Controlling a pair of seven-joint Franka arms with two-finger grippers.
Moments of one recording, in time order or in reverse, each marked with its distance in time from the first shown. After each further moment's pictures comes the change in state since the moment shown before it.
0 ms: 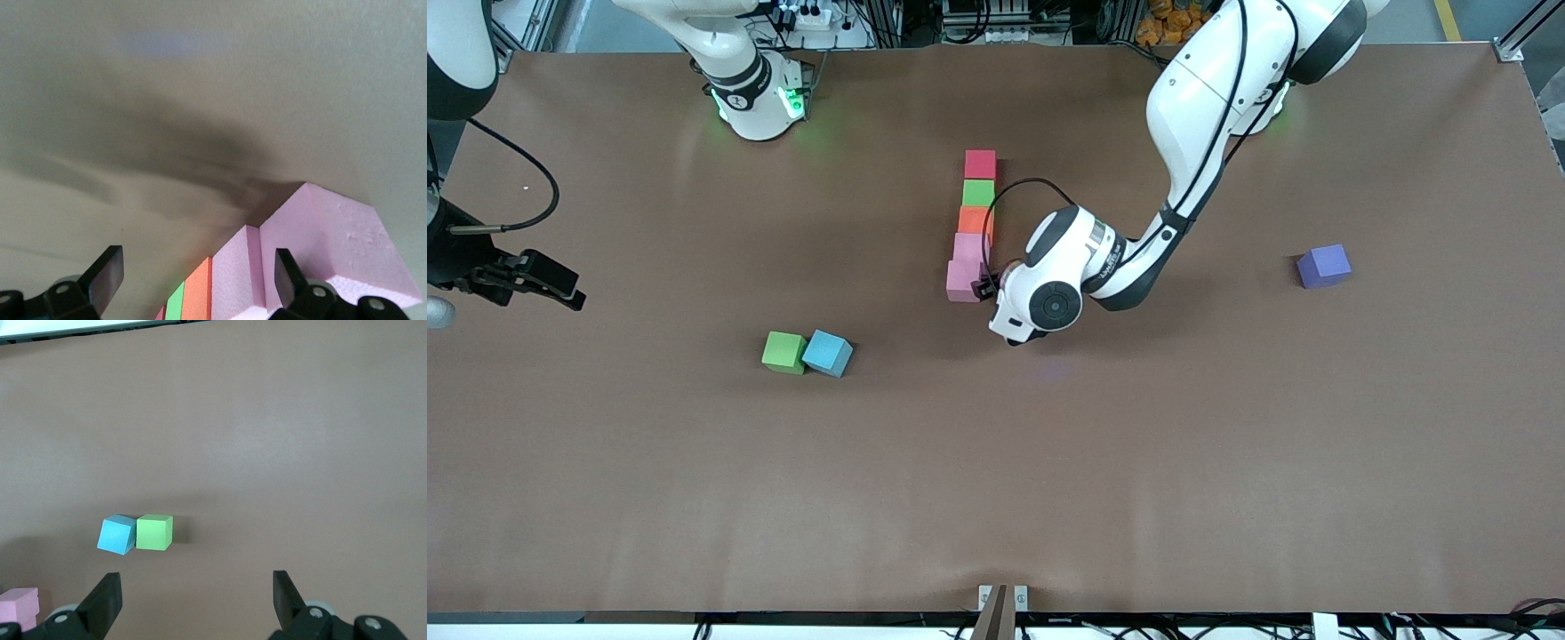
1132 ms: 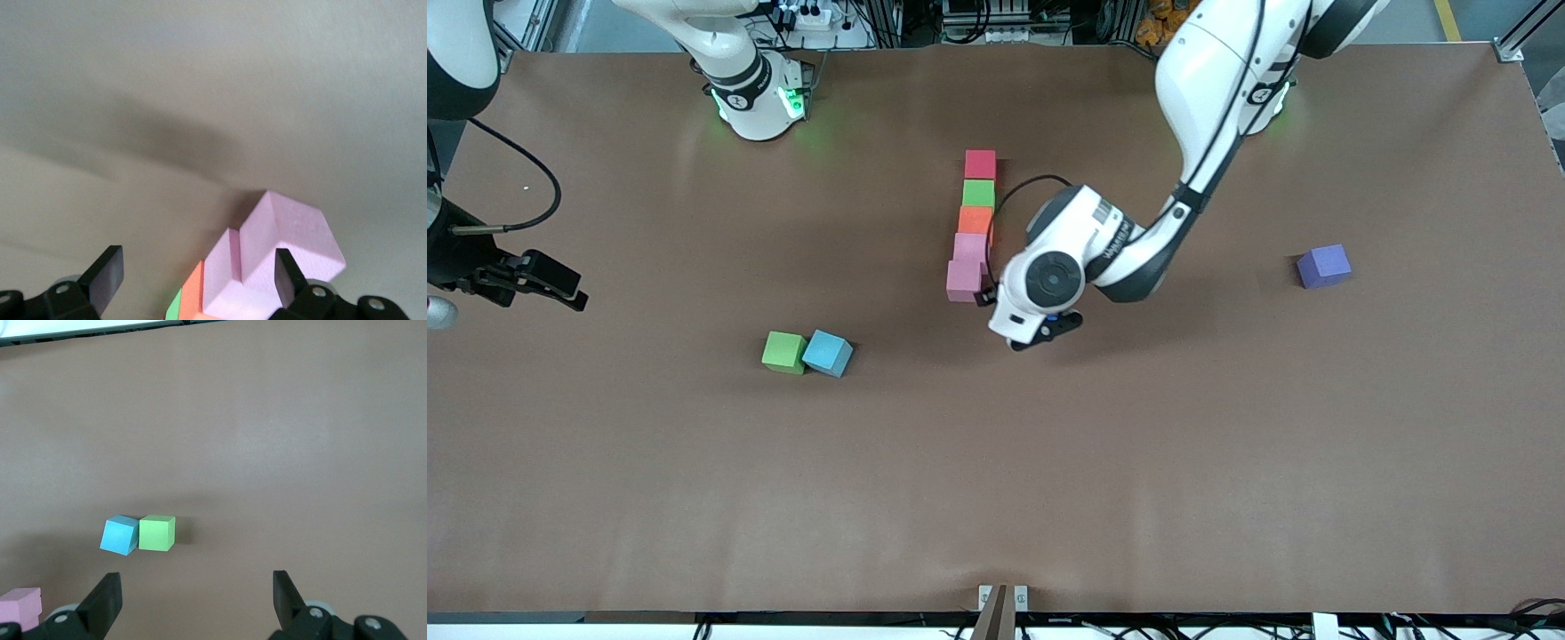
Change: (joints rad) left arm -0.066 -0.092 0.051 0.025 0.117 0.000 -0.077; right arm 0.002 0.001 0.001 0.004 0.005 0.002 0.000
